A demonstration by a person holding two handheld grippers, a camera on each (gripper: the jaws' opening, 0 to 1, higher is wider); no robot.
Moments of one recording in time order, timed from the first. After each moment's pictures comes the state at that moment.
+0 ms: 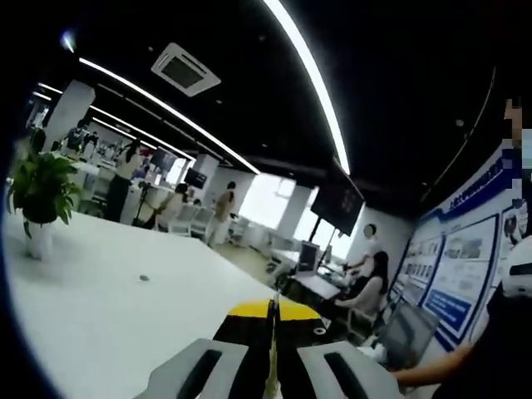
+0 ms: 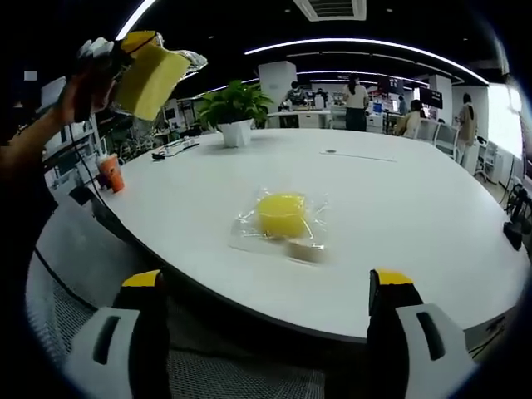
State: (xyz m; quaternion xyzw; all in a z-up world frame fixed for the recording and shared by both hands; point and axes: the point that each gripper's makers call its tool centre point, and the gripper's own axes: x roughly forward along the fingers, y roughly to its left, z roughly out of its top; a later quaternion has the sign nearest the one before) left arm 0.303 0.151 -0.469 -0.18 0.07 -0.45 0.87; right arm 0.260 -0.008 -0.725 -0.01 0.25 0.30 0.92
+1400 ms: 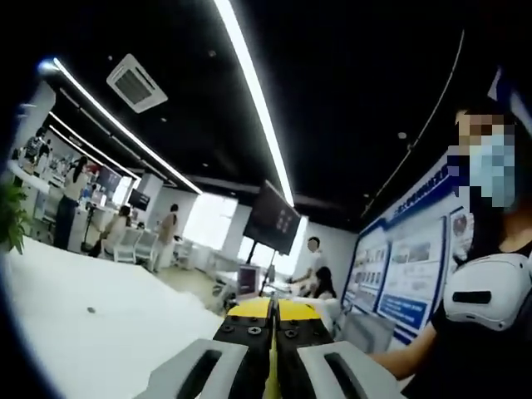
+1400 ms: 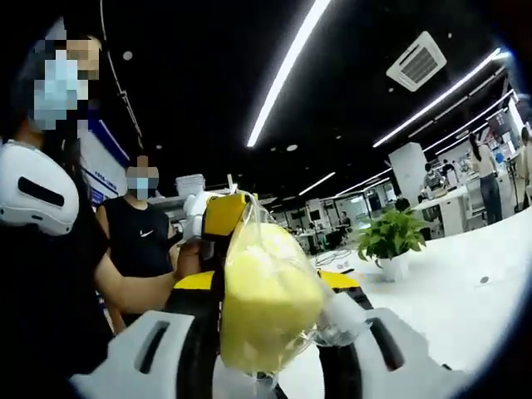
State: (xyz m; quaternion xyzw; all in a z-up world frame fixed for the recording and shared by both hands) left arm 0.232 0.129 -0.395 -0.20 -0.01 -0.57 0.80; right arm 0.226 0.140 -0.452 0.16 -0.02 0.62 0.77
